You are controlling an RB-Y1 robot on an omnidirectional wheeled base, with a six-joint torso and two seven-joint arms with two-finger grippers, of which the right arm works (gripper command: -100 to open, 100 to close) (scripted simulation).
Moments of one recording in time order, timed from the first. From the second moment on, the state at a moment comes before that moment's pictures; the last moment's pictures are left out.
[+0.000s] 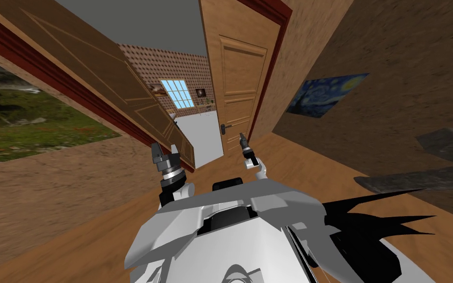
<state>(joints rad) 0.12 -0.07 0.06 -1.67 0.07 -0.36 0.07</state>
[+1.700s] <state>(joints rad) -0.11 -0.02 0.07 -1.25 0.05 -0.34 0.01</state>
